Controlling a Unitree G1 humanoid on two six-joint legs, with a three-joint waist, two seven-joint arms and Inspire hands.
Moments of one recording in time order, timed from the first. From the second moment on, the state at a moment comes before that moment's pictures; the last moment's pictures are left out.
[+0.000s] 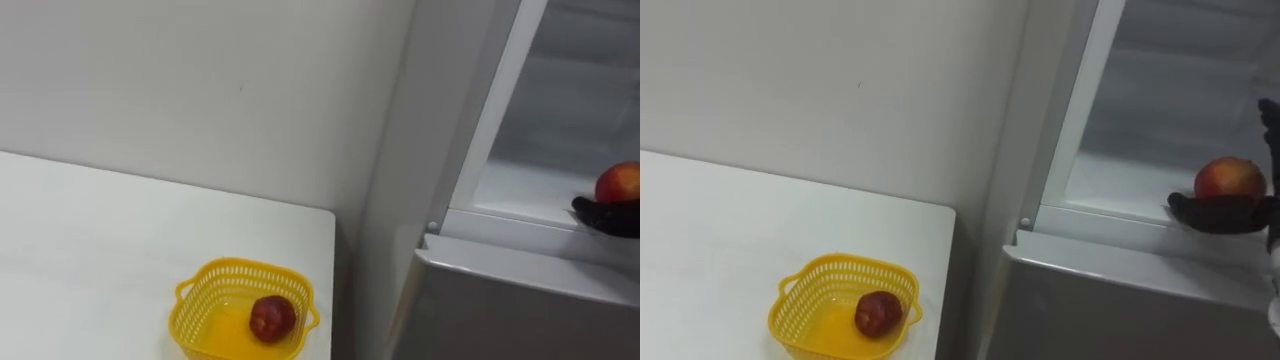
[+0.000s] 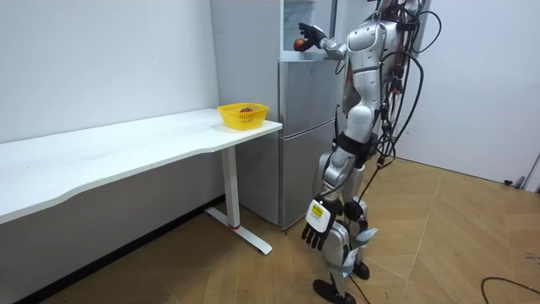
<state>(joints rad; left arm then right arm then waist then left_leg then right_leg) 0.32 0.28 0.10 1.03 0.39 0.10 -0.08 -0.46 -0.73 -0.06 0.46 0.10 -0.02 -0.29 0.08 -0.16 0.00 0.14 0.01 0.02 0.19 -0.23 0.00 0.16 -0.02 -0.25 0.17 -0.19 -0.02</state>
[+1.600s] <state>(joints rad) 0.34 0.30 0.10 1.00 0.38 0.12 -0.09 -0.51 -0.74 -0.06 0.52 0.18 0.00 -0.21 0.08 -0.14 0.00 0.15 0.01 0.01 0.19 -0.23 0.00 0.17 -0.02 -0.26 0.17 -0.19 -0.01</state>
